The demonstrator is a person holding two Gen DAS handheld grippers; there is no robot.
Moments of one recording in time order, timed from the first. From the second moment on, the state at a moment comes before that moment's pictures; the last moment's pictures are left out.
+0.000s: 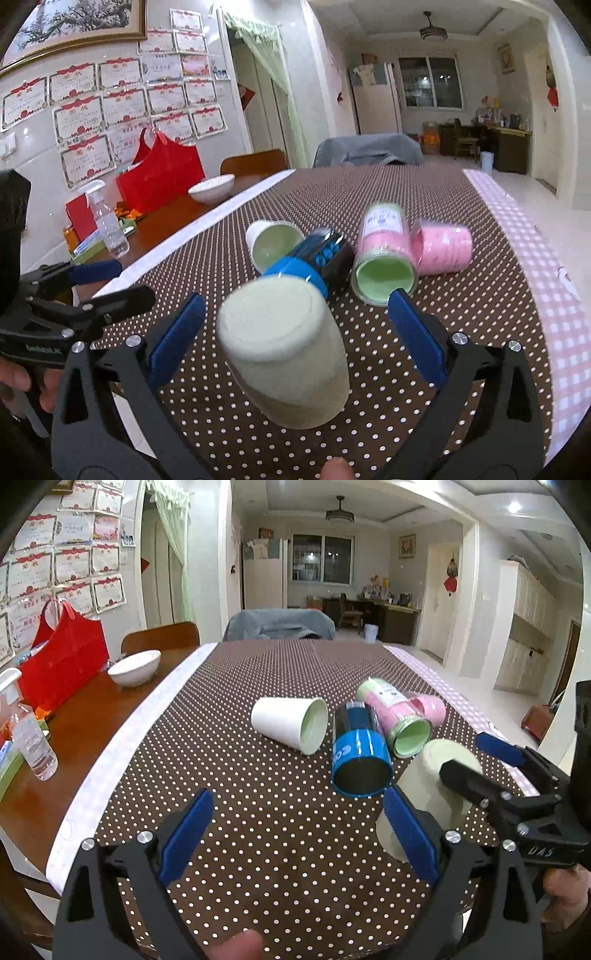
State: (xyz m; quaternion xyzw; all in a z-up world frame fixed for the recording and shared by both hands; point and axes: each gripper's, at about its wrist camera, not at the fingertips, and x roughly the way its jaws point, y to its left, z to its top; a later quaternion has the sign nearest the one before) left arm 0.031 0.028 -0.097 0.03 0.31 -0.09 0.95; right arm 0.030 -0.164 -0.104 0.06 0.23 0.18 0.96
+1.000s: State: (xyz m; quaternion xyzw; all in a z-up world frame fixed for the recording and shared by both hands) left arm -0.025 0.007 -0.020 0.05 0.17 -0.05 0.98; right arm -0.047 -0.200 0.005 0.07 0.15 0.02 0.99
